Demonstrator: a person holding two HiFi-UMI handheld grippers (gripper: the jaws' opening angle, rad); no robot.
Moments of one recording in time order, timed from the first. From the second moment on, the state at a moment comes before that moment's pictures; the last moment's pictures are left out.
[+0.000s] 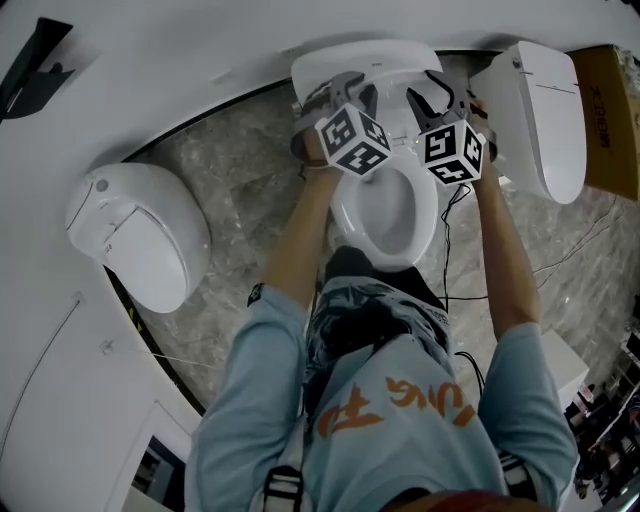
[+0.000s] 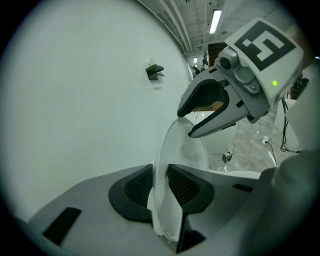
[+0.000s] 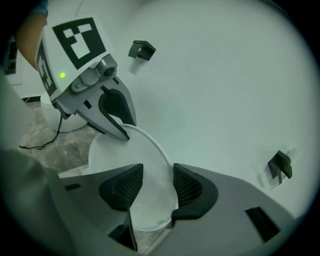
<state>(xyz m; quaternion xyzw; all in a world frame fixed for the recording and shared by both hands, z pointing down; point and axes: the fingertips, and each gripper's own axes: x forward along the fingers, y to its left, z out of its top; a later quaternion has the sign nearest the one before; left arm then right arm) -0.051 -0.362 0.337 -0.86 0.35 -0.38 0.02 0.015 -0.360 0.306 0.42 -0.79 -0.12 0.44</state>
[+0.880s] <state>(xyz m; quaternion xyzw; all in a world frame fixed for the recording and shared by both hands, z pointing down) -0.017 -0.164 0.320 -0.84 0.31 -0.43 0.10 0.032 -0.177 0.291 0.30 -0.84 -0.10 0.44</state>
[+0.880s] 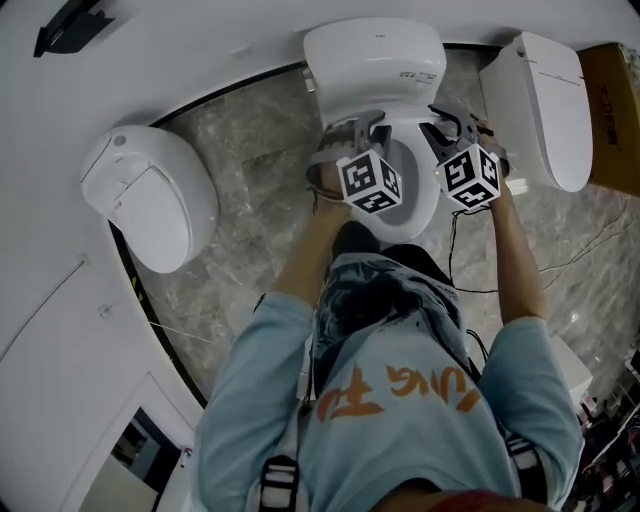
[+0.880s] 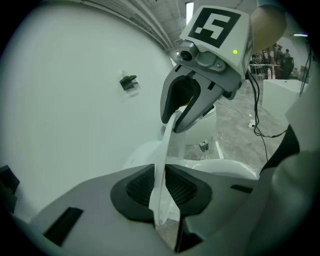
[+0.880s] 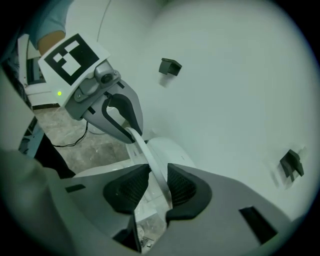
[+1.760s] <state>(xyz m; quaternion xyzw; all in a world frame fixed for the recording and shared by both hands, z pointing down) 0.017 0.037 0.437 -0.76 0.24 -0.59 0.08 0.062 0.040 0.415 0.12 -0.86 -0.10 0.49</state>
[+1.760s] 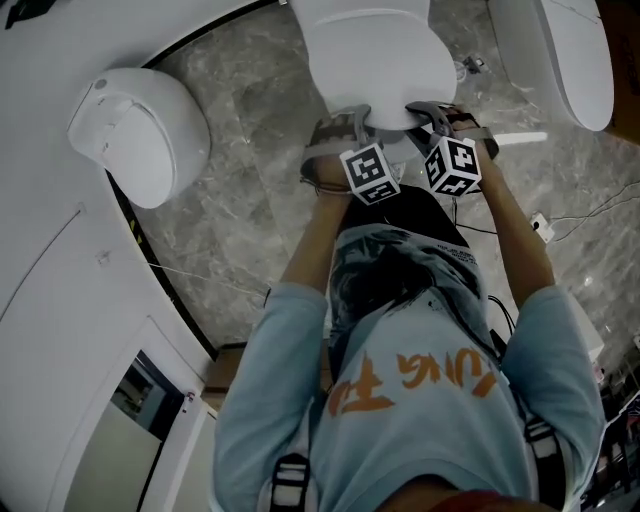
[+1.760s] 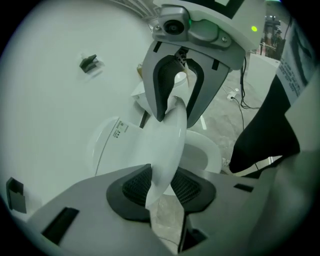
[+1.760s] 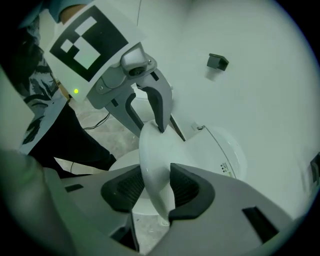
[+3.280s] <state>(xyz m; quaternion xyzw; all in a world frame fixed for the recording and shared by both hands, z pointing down) 0.024 0.167 0.665 -0.76 0.09 -0.64 -0.07 0.065 0.166 0.655 0.08 -0.83 0.03 0.56</state>
